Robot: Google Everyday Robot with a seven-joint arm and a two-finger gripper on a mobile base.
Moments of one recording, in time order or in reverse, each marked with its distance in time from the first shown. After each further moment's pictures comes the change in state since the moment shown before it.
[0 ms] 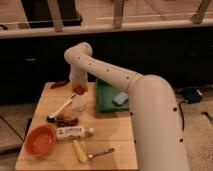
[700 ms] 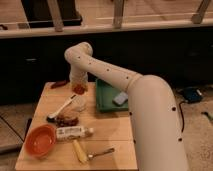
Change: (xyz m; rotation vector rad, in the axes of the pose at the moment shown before) arm 0.002 -0.001 0.000 0.007 -0.006 -0.008
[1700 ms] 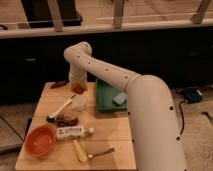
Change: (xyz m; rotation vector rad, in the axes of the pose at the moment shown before) arm 0.001 -0.004 0.000 0.004 -0.009 -0.018
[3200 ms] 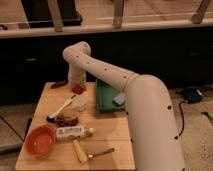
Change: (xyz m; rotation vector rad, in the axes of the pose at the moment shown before) arm 0.000 -0.006 0.002 0.000 -0.009 -0.017
